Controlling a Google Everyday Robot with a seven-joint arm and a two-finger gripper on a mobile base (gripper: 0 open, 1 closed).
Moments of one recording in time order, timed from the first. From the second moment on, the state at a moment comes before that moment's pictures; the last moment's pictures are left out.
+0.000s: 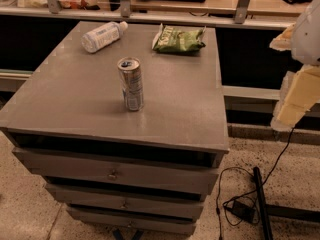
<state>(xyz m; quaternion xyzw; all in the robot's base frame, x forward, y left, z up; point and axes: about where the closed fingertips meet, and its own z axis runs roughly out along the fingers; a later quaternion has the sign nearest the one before) 0.438 -0.216 0.977 -0.60 0.78 -0.04 0.16</state>
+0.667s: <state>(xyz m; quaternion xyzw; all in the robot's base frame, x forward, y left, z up) 0.438 -0.215 0.978 -0.60 0.78 -0.03 0.17</state>
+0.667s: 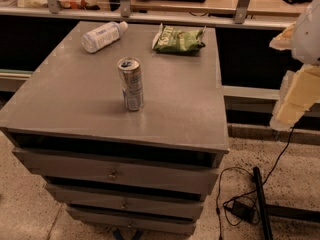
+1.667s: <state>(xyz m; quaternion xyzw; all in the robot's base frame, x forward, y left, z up) 0.475 -0.142 0.951 -0.55 0.73 0.14 0.39</state>
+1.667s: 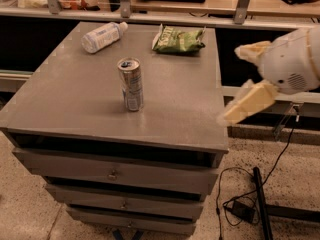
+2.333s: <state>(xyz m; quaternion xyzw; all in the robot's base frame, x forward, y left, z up) 0.482 -0.091 0.961 -0.54 0.68 0.22 0.44</state>
